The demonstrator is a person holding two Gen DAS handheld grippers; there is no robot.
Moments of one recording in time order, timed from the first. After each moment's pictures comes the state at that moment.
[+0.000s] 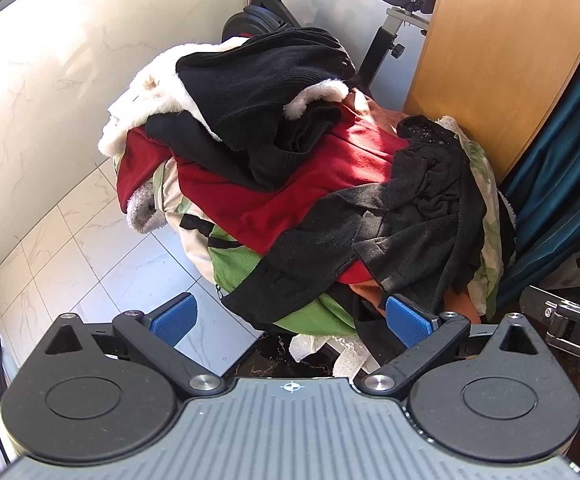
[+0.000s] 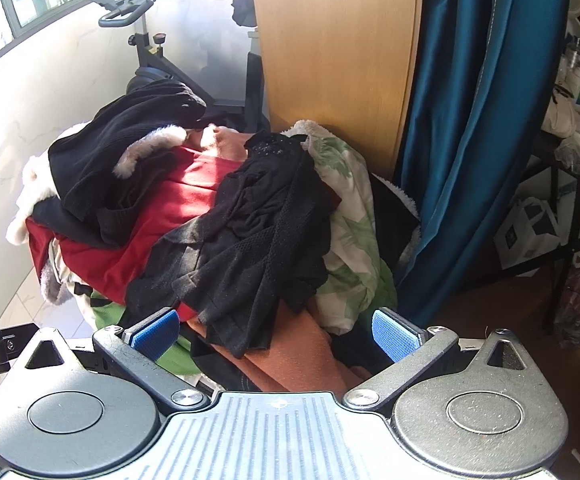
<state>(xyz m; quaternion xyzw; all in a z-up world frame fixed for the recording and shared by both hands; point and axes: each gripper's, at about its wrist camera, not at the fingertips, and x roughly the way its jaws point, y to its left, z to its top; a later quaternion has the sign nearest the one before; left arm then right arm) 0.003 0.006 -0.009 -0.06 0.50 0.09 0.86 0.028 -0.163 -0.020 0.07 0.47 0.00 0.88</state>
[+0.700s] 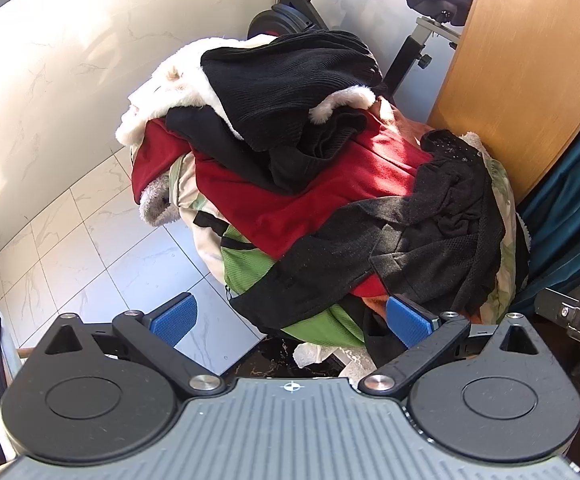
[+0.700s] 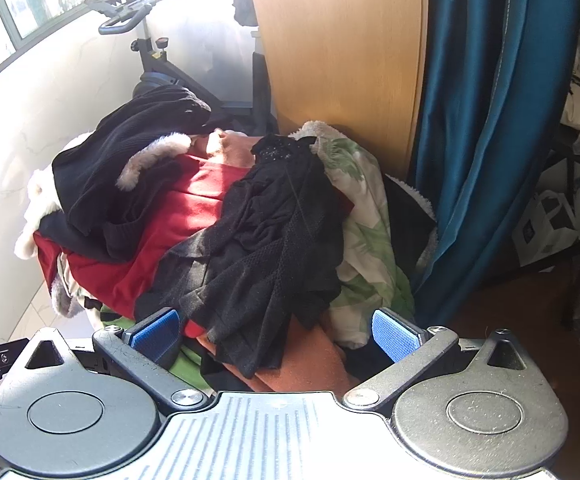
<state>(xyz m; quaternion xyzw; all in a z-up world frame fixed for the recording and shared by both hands) 0.012 0.021 -0.013 -0.09 0.50 0.12 0.85 0.056 -0.171 -0.029 0.09 0.47 0.02 0.88</state>
